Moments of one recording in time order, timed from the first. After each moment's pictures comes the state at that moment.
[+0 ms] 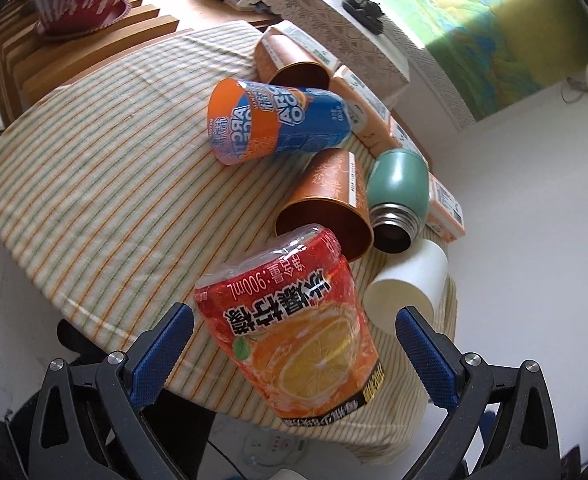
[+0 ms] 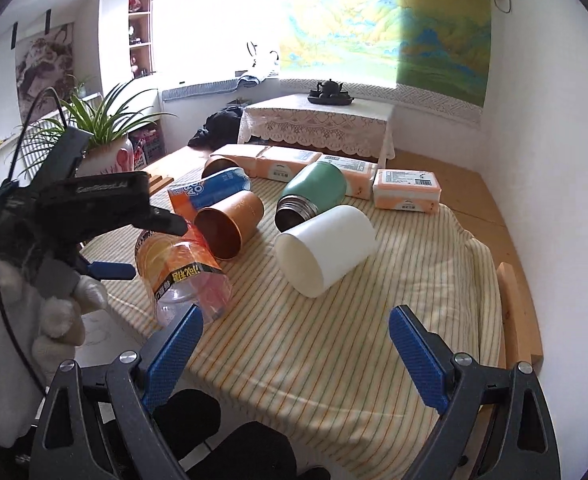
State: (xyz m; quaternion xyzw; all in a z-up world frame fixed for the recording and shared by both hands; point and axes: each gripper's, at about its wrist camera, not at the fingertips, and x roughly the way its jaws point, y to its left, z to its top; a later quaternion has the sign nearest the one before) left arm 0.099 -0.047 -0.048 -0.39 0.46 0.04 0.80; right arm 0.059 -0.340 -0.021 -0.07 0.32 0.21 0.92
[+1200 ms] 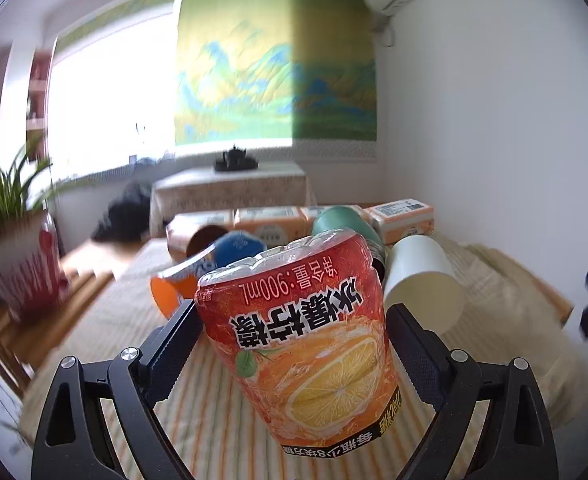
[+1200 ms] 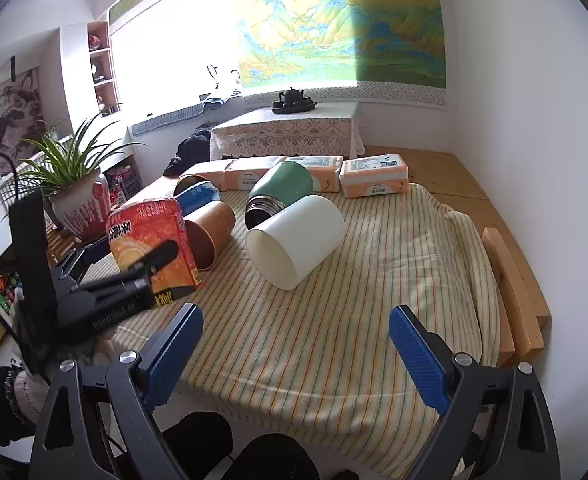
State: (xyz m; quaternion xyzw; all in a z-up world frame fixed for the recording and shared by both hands) left arm 0.061 -0.121 -0.051 0.03 0.17 -0.02 0.98; right arm 0.055 -0.360 -0.042 0.00 0.32 0.16 0.93
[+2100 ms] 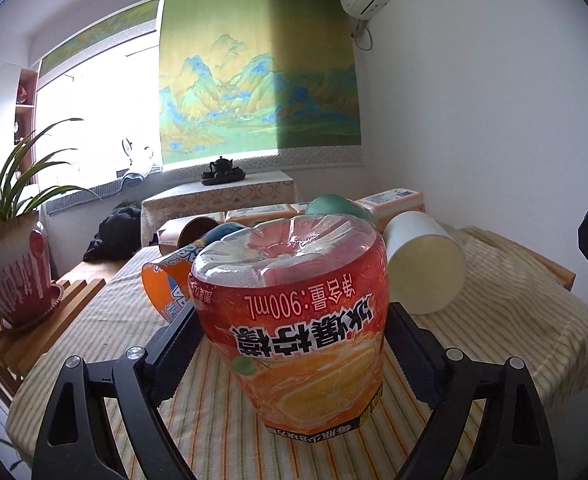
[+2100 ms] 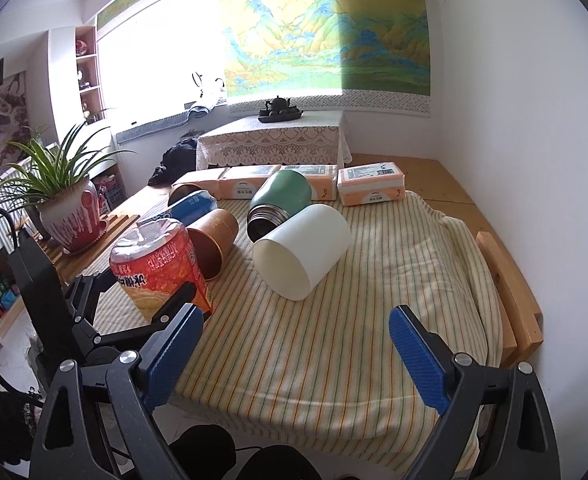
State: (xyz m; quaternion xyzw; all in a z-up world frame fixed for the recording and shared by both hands) left arm 0.056 -0.118 -0.077 0.04 0.16 -0.05 0.98; right arm 0.048 -0.336 -0.038 0.00 0.30 0.13 0.95
